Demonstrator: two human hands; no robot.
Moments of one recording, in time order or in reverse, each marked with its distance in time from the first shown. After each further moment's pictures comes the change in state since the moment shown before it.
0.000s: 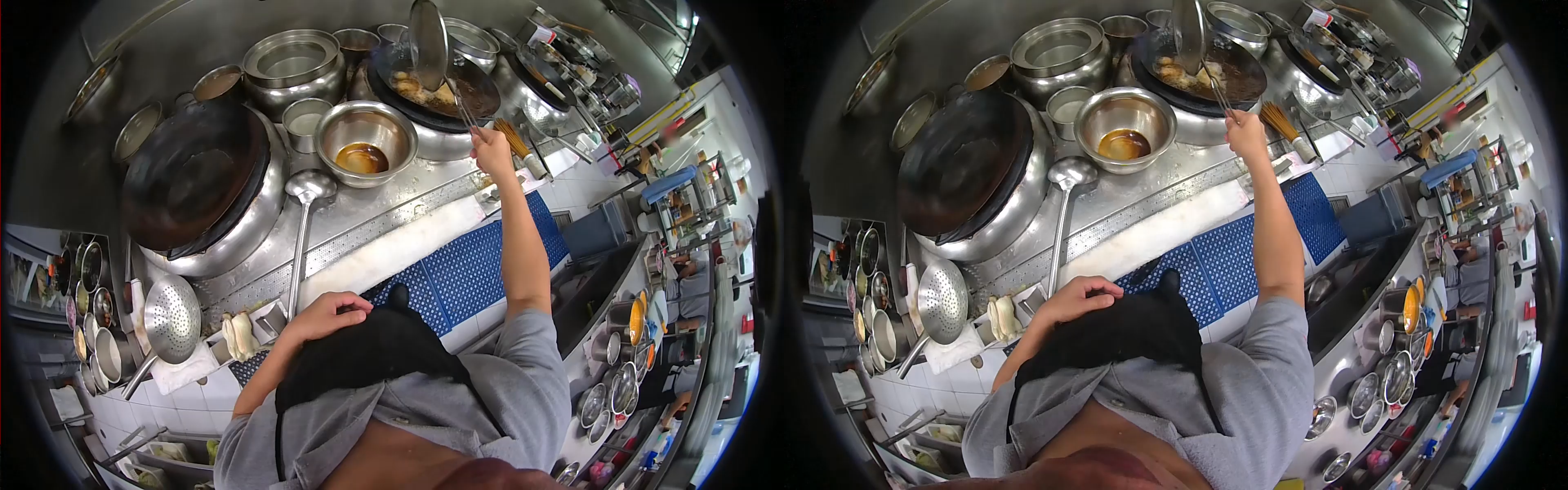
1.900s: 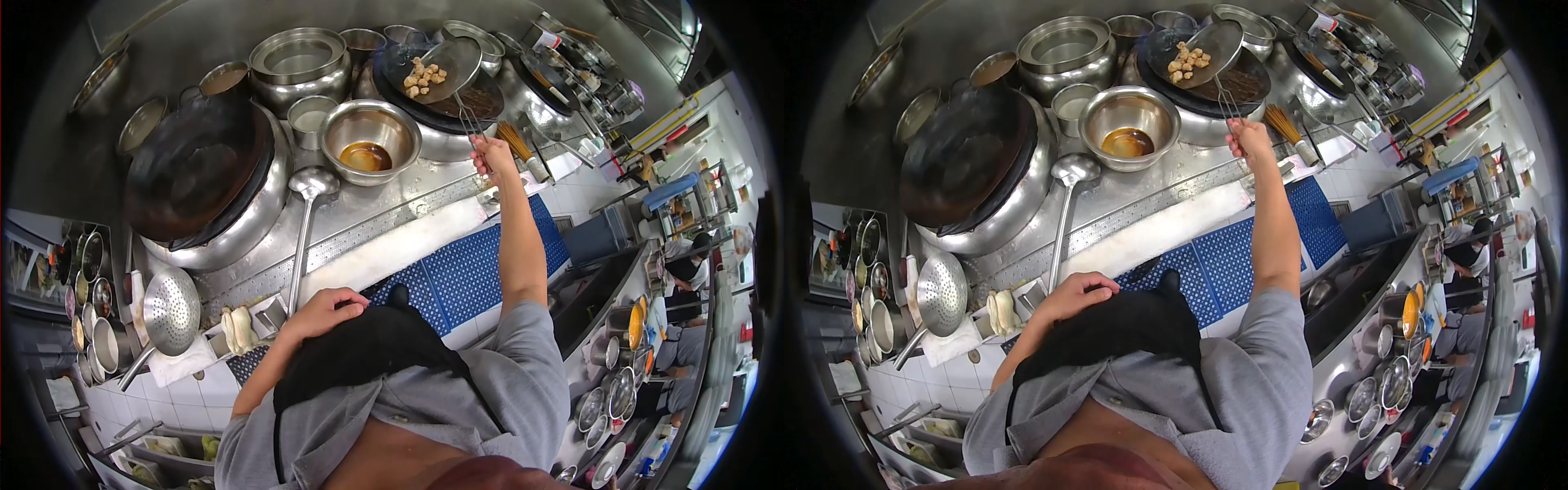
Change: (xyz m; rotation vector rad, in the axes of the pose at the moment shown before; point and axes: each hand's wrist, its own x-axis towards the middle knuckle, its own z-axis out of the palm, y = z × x) left_hand -0.006 0.003 0.004 0.069 0.090 0.004; right_hand 0.017 0.032 -0.003 0.523 -0.184 0.304
